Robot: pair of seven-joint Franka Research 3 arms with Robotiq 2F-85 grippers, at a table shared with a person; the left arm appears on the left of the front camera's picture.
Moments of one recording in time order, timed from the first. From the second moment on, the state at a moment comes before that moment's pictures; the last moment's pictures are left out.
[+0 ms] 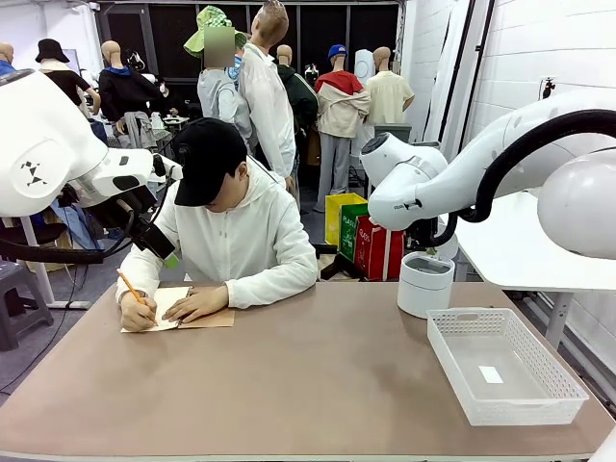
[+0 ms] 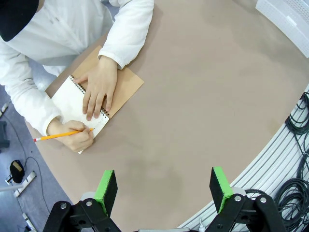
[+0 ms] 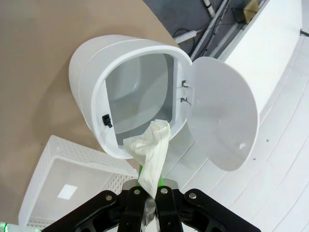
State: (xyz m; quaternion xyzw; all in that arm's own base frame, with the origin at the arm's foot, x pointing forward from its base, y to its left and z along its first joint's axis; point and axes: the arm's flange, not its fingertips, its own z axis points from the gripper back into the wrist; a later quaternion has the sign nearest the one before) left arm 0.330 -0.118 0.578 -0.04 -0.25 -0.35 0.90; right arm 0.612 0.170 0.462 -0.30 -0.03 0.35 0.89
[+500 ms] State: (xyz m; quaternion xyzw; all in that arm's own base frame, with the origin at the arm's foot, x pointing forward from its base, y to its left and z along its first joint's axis) left arm 0.330 -0.118 0.578 -0.04 -0.25 -0.35 0.90; right arm 0.627 0.164 0.446 -0.31 -0.03 0.34 0.89
